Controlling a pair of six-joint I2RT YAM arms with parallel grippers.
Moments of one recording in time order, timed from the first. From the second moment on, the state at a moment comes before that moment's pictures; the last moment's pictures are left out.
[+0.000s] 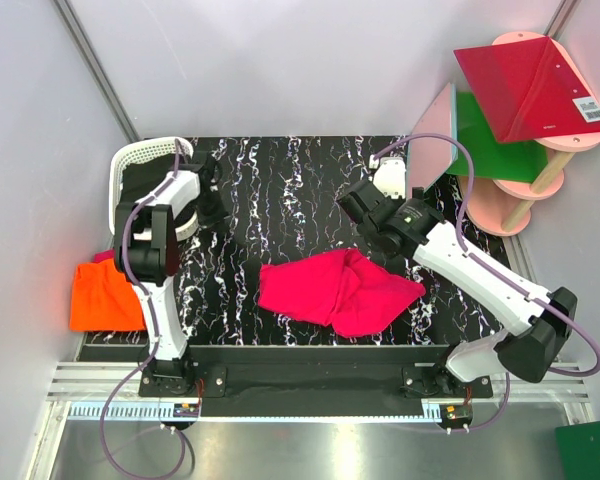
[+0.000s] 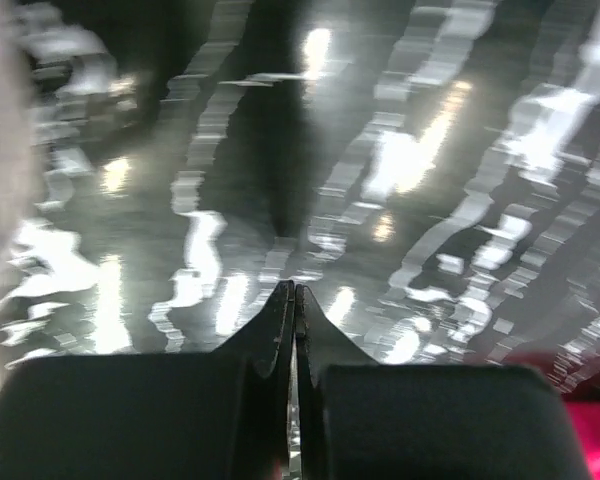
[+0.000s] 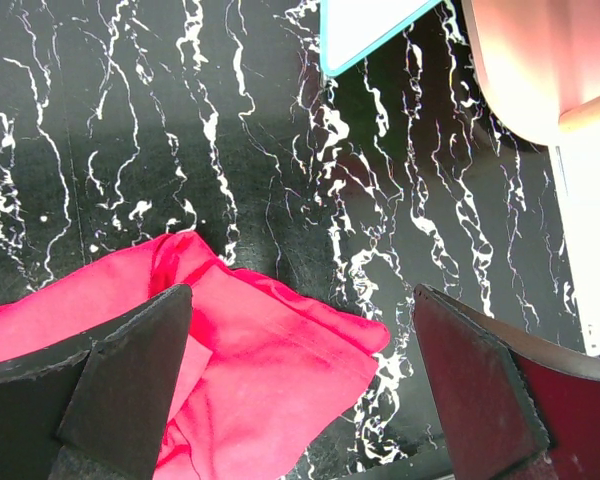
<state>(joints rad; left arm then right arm) -0.08 2.05 1.55 -0.84 0.06 -0.46 0.81 1.41 1.43 -1.01 0.83 0.61</state>
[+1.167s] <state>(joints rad) -0.20 1.39 1.04 -0.68 0.40 -0.42 0.80 1.55 1.23 -0.96 0.33 0.62</state>
